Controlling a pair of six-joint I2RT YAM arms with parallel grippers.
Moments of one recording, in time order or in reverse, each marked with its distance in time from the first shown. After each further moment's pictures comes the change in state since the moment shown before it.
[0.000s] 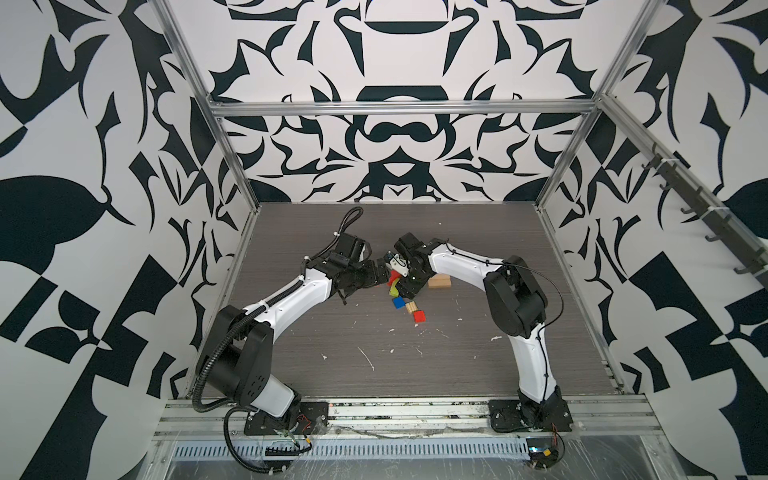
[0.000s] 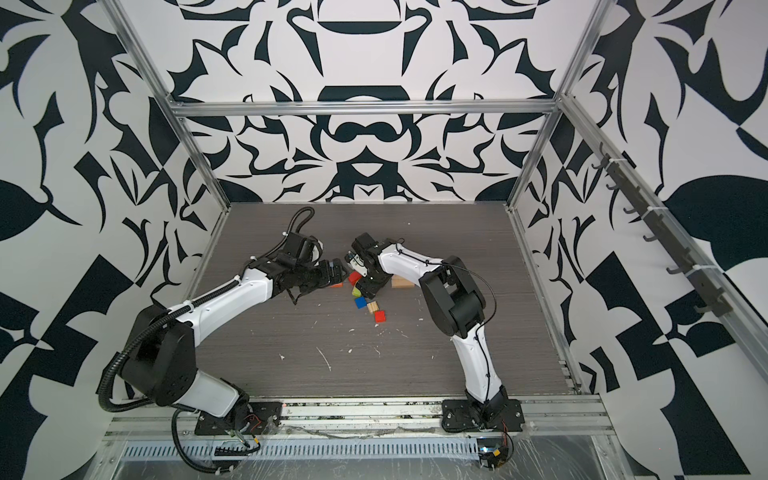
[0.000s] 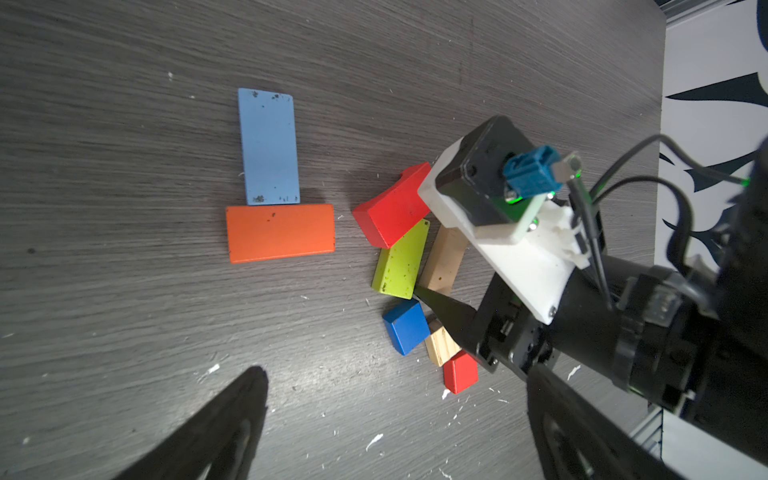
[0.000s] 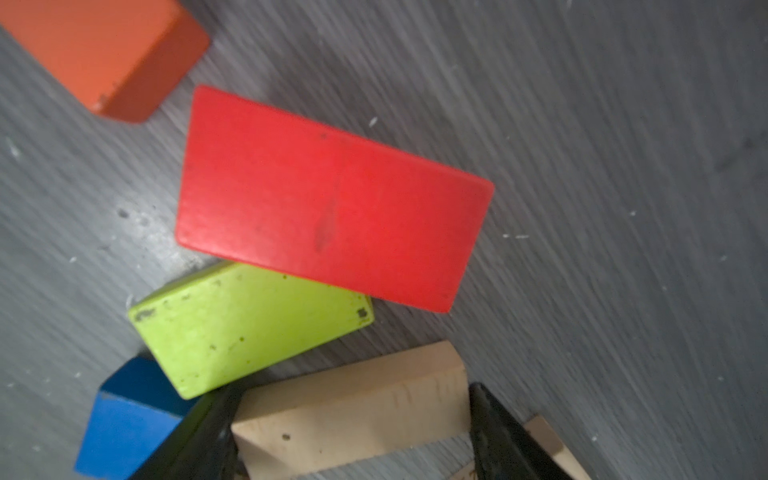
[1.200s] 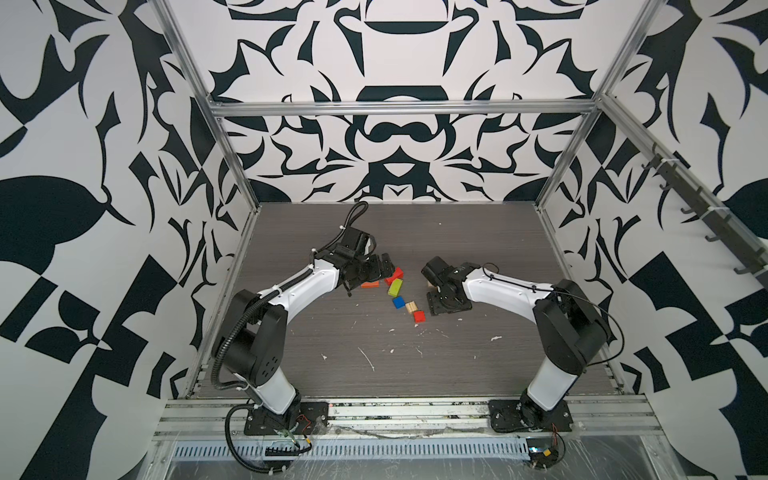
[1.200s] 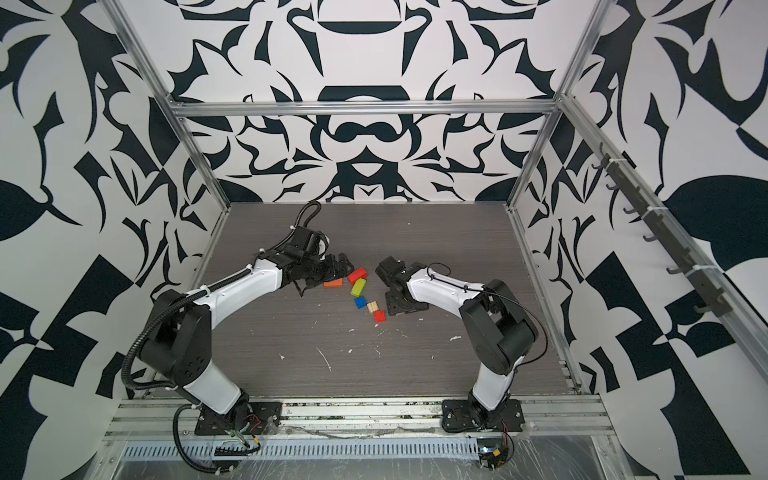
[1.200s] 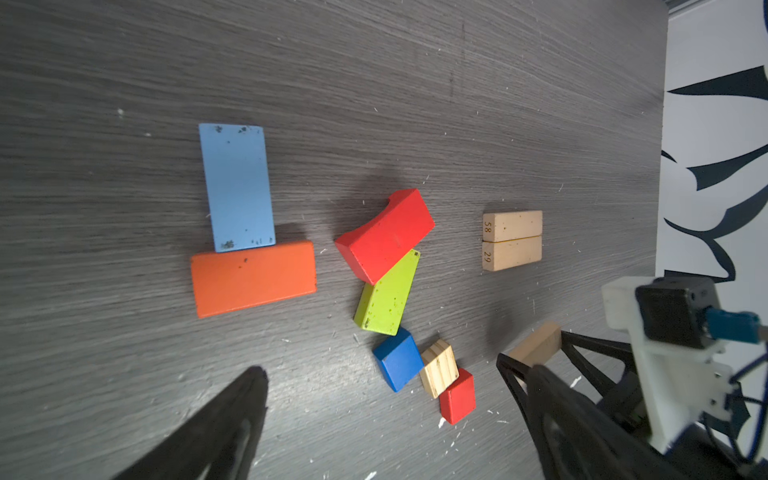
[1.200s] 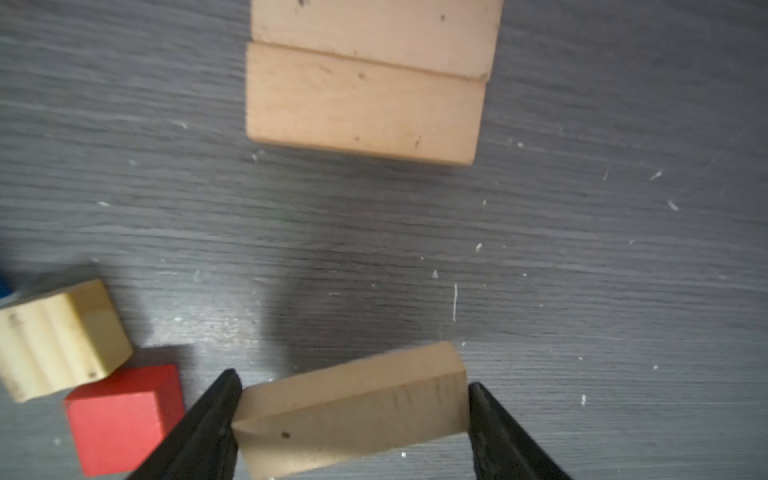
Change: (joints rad) left arm 0.009 0.121 0.091 0.011 0.036 0.031; right arm 0.004 -0.402 -0.524 0.039 0.190 0.748
